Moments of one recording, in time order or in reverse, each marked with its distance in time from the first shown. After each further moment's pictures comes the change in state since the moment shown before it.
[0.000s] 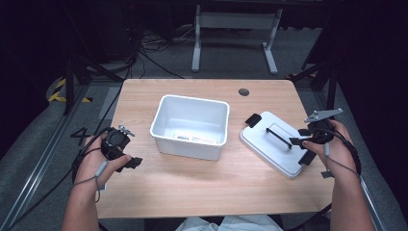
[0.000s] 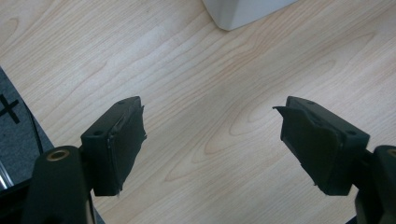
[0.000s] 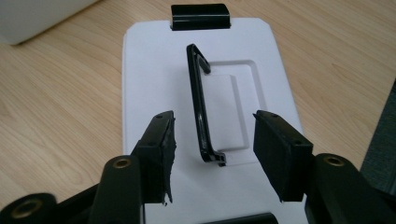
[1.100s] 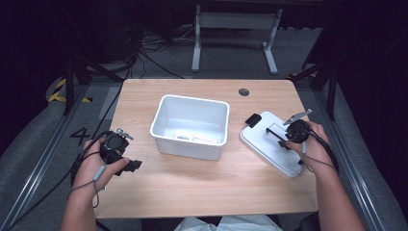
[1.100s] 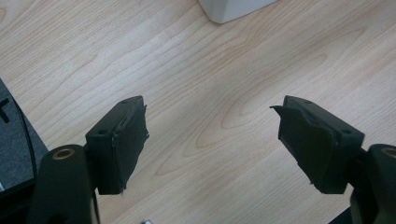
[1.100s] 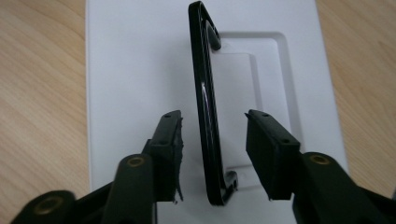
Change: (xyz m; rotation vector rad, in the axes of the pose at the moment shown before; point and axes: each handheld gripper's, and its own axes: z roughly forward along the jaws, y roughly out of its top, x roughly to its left) left arm -0.002 -0.010 0.000 -0.009 -0.034 -0.014; right arm 0.008 0.010 0.064 0.176 -0.035 -0.055
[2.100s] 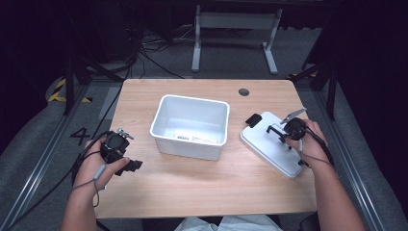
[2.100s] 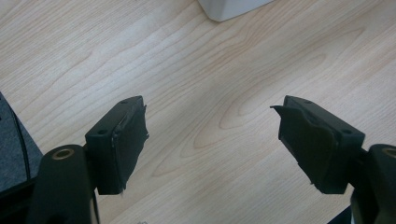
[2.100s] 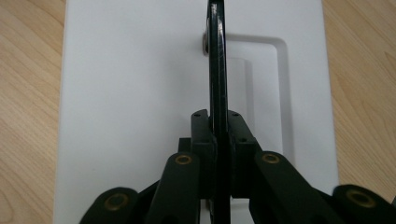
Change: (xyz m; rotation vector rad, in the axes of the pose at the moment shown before) left arm 0.002 0.001 0.002 0.004 -0.011 -0.006; right arm -0.010 0.006 0.013 0.031 0.010 -0.070
